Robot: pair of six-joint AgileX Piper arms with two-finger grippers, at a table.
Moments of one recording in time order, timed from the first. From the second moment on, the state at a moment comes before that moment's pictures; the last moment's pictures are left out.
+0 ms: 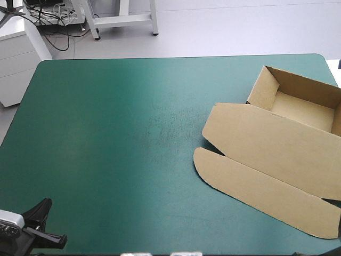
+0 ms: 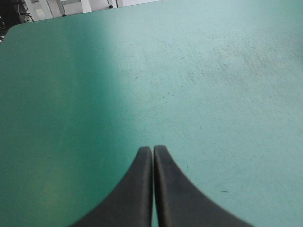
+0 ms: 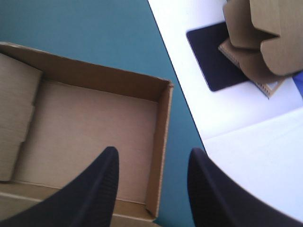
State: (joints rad) left arm -0.38 -0.02 -0.48 0.17 0.93 -0.16; right arm -0.38 1.59 -1.99 -0.01 1.25 -0.14
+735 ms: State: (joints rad) left arm -0.38 -0.02 -0.48 0.17 0.93 -0.16; right arm -0.06 0.69 -1.15 0.09 1.15 -0.23
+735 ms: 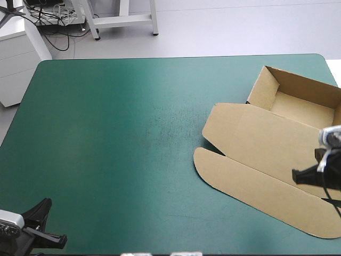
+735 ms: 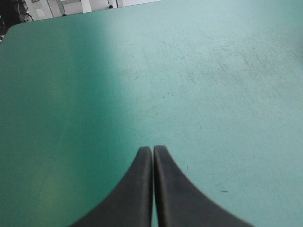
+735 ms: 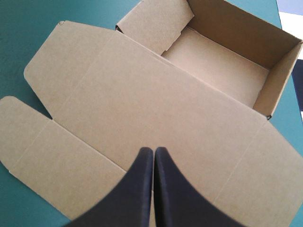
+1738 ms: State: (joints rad) left arm -0.38 -0.02 -0.48 0.17 0.93 -0.16; right arm -0.06 0.03 -0.50 0.16 1.07 -0.23
